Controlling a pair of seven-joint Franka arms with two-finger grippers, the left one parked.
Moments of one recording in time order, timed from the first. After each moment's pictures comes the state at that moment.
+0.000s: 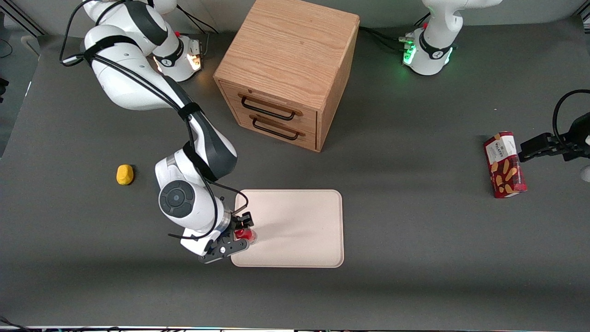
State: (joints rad) arm 0.24 0.92 0.31 -0.99 -0.20 1.96 0.19
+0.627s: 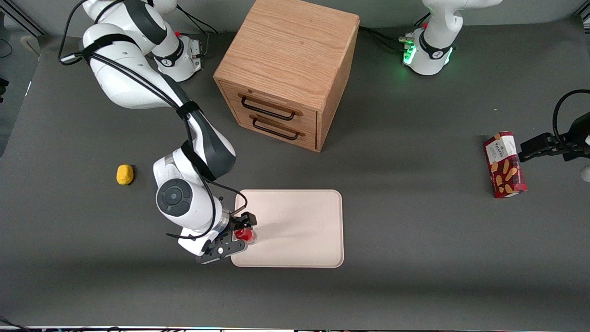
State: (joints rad) arm 0.23 0.90 0.31 -0.99 -0.20 1.94 0.22
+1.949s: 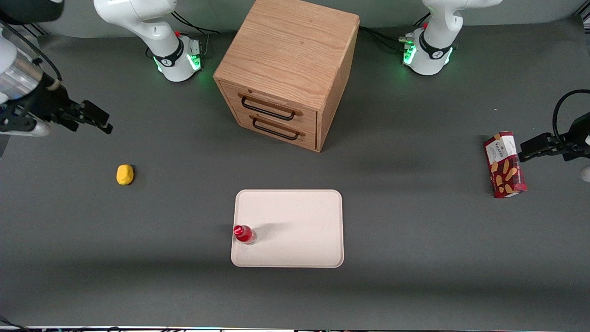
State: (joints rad) arm 0.19 -0.20 -0.14 -1.85 0.03 1.68 0.22
